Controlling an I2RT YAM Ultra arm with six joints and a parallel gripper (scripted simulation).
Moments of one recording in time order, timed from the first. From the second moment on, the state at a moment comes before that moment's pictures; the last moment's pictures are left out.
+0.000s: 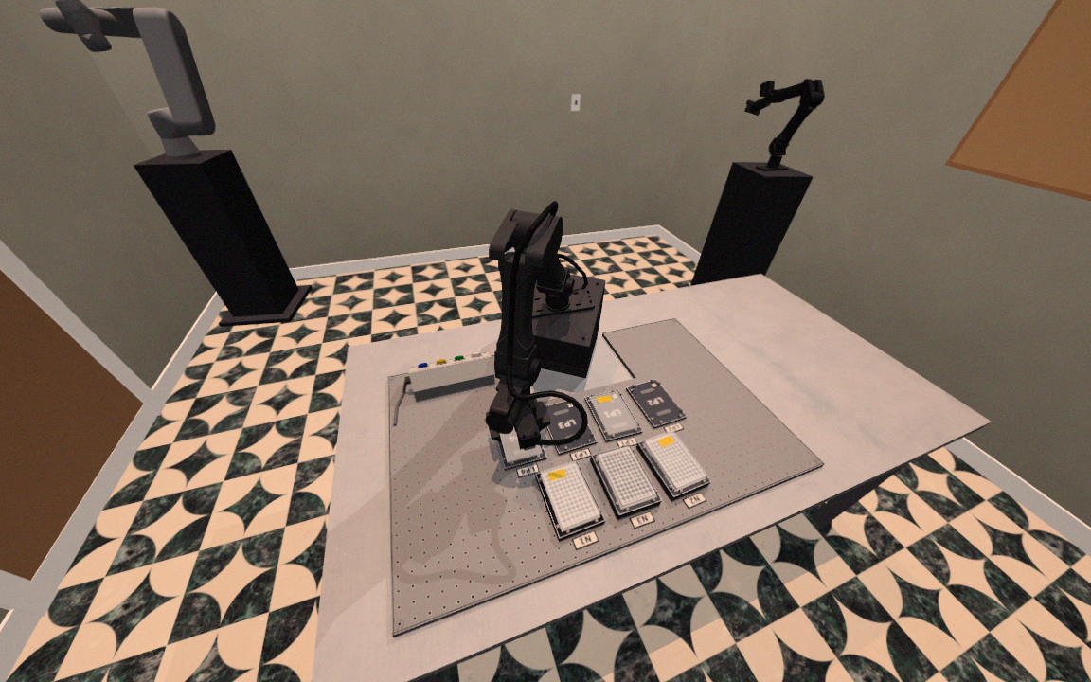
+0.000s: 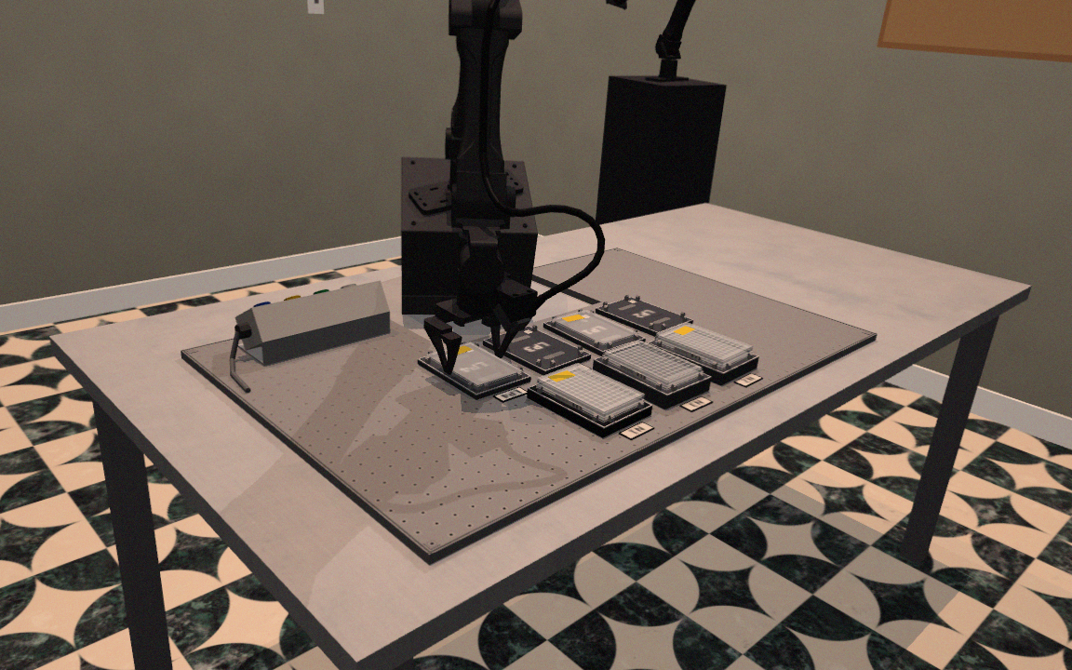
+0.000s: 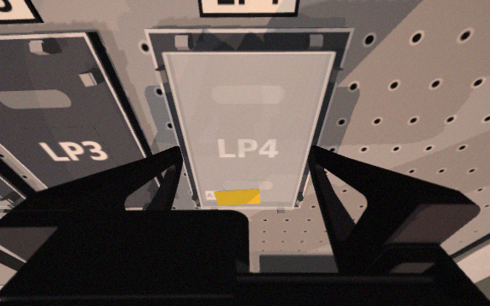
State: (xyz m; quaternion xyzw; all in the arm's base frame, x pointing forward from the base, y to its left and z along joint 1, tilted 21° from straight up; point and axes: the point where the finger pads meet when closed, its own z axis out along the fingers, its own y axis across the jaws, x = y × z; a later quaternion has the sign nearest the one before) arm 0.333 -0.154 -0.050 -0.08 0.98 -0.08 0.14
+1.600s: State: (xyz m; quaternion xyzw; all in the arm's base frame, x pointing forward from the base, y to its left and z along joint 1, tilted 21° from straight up) arm 0.338 -0.156 -0.049 -0.08 0.98 -0.08 0.15
